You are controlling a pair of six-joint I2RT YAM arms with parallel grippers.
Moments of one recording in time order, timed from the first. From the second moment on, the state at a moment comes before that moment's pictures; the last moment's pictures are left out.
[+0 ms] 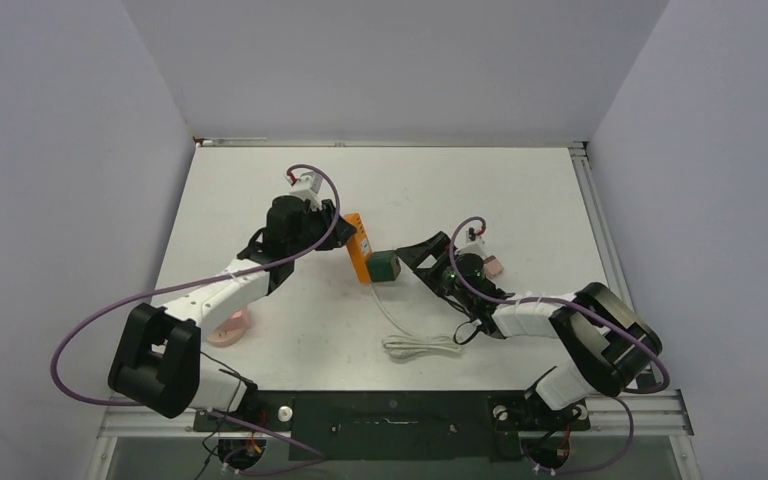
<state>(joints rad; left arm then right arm) -0.42 1.38 0.81 0.15 0.16 -0.57 0.65 1.51 0.43 0.74 0.05 1.18</state>
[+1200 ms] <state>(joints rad) -0.54 1.31 0.76 0.18 0.03 -0.51 0.71 1.62 0.55 0.67 0.14 1.34</state>
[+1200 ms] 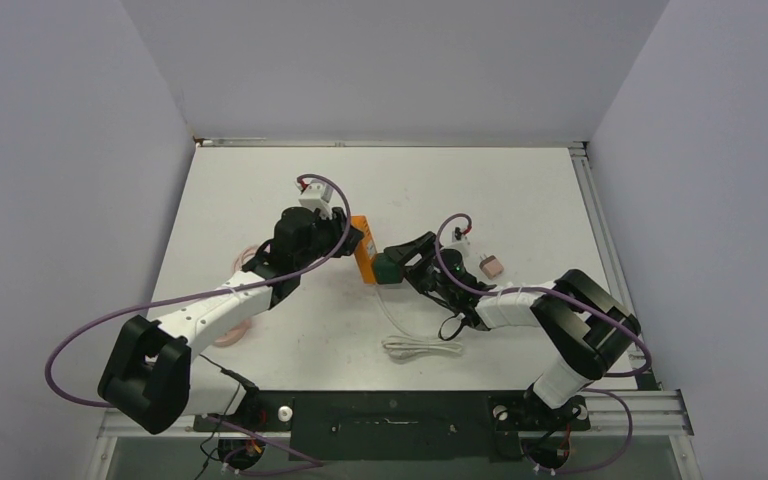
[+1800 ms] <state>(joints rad) -0.44 1.43 1.02 0.08 0.40 -0.52 0.68 1.52 0.55 0.64 0.21 0.85</state>
